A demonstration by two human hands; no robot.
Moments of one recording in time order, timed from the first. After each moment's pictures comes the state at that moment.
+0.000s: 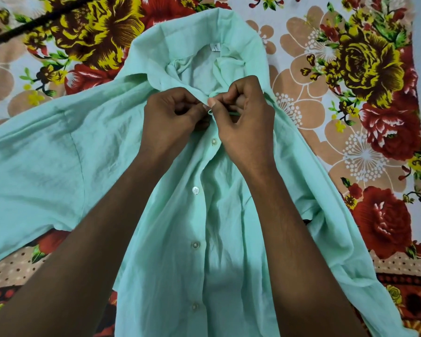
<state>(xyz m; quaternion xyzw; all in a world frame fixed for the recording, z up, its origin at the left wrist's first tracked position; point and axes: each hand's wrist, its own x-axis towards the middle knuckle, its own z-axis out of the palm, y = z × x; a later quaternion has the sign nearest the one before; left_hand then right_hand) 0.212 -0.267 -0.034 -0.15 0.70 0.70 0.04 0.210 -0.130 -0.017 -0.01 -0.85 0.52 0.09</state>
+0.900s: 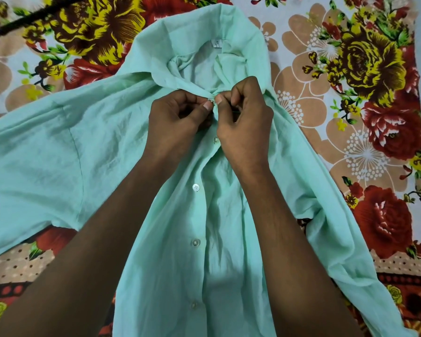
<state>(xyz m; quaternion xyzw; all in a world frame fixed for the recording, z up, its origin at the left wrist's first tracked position) 0.222 -0.261 -0.038 -0.15 0.66 0.73 0.04 0.212 -0.137 -0.028 -0.02 -0.87 0.47 0.15</state>
